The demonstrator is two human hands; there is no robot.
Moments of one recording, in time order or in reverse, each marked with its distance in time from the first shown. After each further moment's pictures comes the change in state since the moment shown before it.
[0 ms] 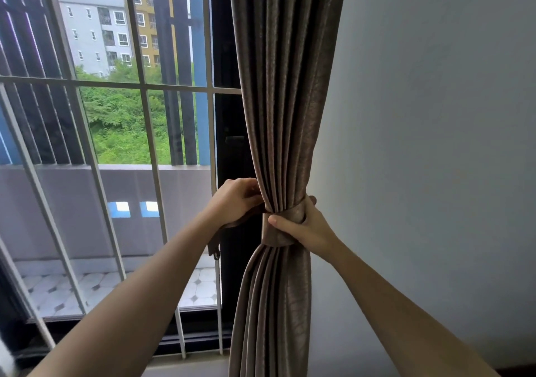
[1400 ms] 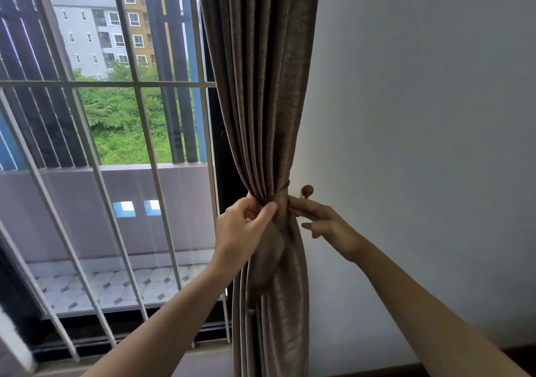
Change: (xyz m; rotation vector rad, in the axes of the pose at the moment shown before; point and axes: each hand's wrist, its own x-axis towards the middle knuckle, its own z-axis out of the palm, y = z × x) left_hand -0.083 0.071 0.031 -0.314 0.413 -0.245; right_hand -0.037 -0.002 -0.035 0.049 -0.255 -0.016
